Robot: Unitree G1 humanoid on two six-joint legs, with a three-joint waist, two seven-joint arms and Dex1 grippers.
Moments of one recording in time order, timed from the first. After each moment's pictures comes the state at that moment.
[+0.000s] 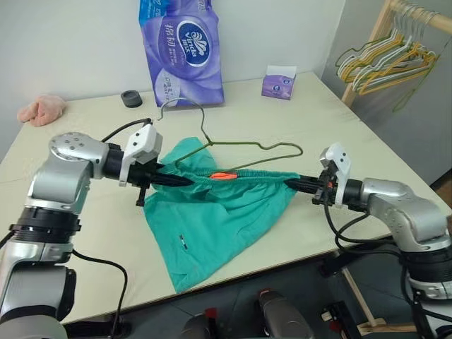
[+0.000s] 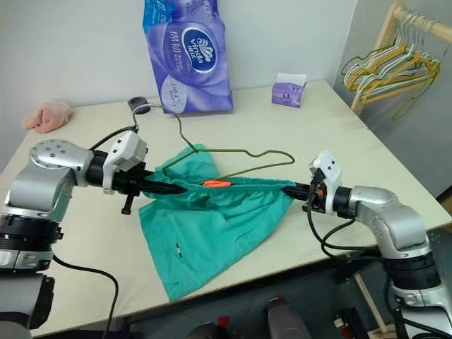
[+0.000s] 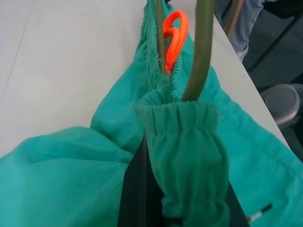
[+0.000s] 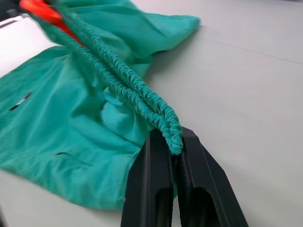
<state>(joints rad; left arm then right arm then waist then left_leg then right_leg) -0.70 0.91 -0.09 0.21 -0.32 0.33 -1.56 -0.45 -0.66 0.02 -0.19 0.53 0.77 0.88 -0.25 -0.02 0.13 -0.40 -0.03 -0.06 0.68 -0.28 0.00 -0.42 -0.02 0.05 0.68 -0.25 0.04</state>
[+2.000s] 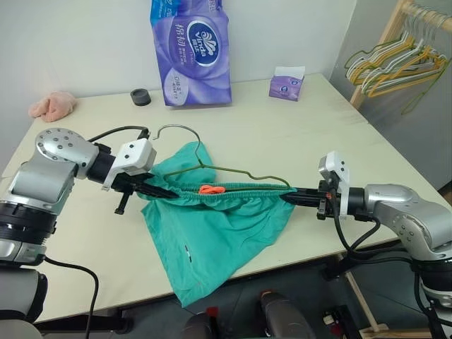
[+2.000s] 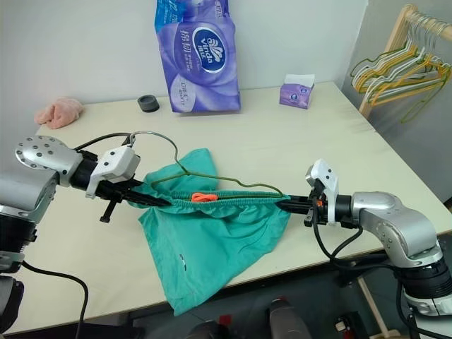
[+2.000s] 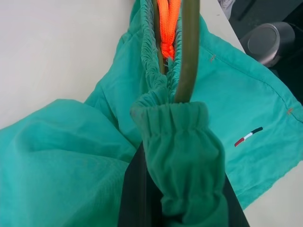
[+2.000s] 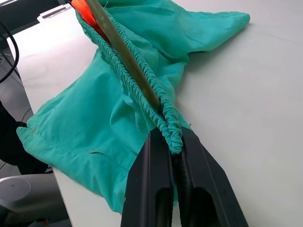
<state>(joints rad) -0.72 1.06 -0.25 0.26 -0.36 0.16 -1.60 -0.40 -0.73 0.06 -0.29 0.63 0.81 0.89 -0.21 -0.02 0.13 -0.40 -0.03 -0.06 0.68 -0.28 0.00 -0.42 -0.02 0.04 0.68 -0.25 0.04</state>
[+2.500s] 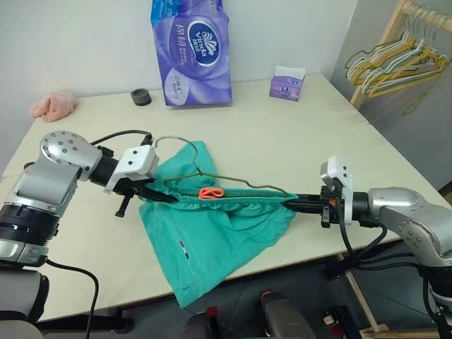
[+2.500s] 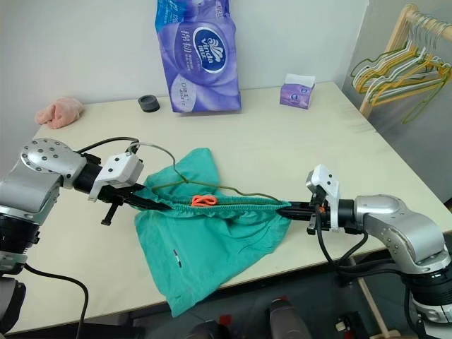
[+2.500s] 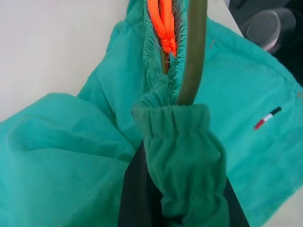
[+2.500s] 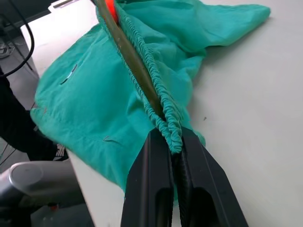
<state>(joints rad) -0.71 1.06 -0.28 0.28 -0.30 0.06 -1.60 -0.36 -0.80 0.06 -0.37 0.67 0.82 0.92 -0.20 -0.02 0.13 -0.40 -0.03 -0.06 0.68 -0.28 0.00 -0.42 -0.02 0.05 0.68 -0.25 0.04</state>
